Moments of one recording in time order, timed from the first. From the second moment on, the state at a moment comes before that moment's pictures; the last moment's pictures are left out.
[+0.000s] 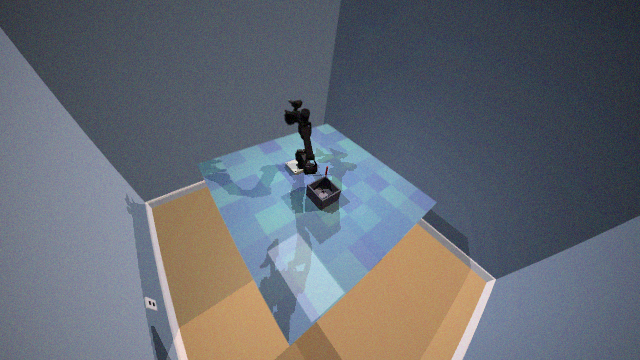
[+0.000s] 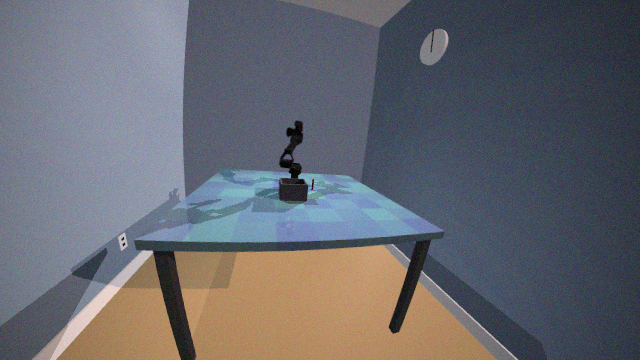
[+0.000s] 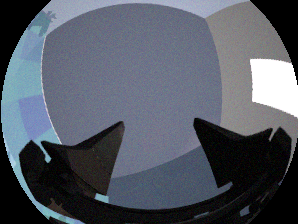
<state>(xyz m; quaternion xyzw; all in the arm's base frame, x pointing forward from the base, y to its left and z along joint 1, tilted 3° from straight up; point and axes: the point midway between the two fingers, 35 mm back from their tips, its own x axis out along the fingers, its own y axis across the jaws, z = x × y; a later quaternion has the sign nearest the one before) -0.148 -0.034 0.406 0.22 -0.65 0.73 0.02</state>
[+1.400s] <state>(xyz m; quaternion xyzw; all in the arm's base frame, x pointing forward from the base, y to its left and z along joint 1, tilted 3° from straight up) -0.129 0.158 0.362 -0.04 -0.20 0.89 0.40</state>
